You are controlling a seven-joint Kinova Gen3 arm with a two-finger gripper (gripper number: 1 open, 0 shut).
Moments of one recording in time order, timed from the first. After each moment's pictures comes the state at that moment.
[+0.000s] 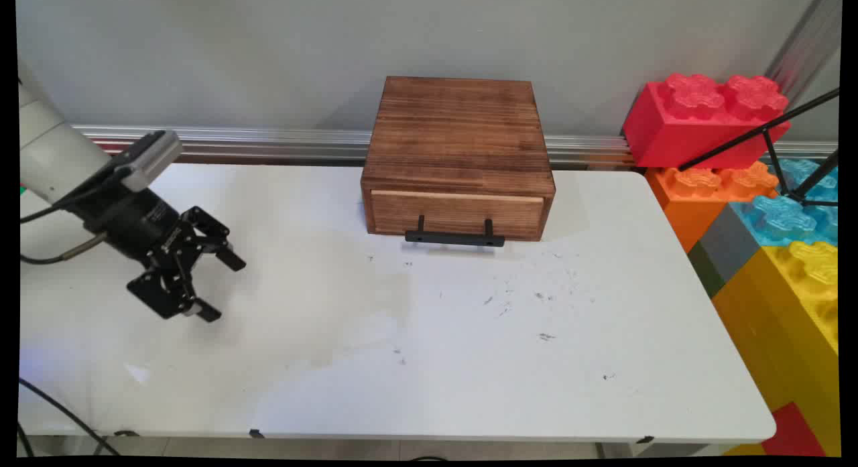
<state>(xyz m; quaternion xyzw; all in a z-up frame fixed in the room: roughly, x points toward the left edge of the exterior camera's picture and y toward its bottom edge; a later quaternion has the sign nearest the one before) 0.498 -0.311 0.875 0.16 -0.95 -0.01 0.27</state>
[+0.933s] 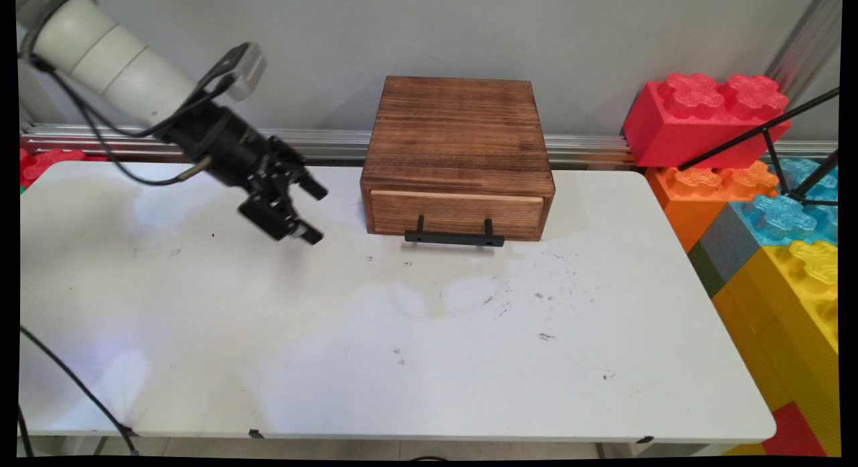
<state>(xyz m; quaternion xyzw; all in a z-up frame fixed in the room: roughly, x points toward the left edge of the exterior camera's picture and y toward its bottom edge) 0.417 -0.385 0.930 0.20 -0.93 0.05 0.31</state>
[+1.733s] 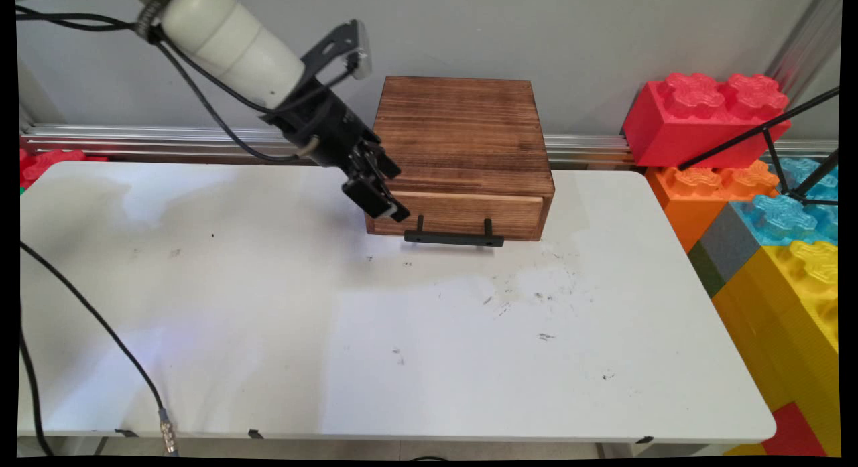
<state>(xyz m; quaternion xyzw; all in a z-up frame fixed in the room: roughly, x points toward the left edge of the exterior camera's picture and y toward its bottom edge) 0.315 -0.433 0.942 0.22 -0.93 0.08 0.29</state>
